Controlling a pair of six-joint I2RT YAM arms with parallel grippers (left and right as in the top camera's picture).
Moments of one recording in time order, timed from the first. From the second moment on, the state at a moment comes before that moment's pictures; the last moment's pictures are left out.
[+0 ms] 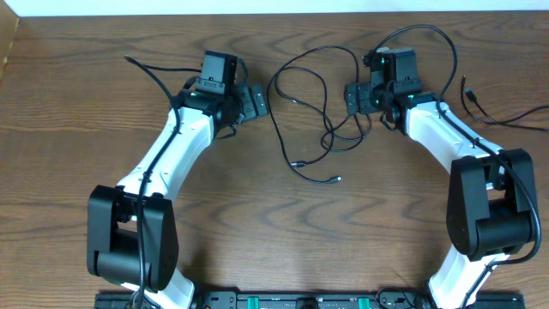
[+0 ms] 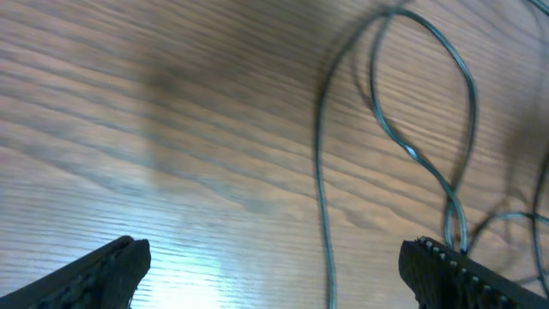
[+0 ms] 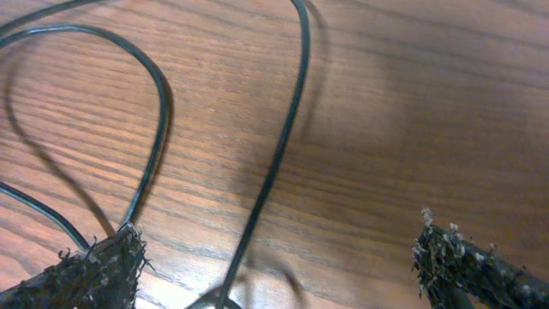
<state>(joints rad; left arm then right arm) -0.23 1.77 1.28 -0.56 0.10 -0.53 0.19 1.93 1.25 -0.18 -0.08 0.03</state>
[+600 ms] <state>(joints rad) -0.19 1.77 1.28 -0.61 0.07 -0.53 0.21 2.03 1.25 -0.11 -0.36 0.01</state>
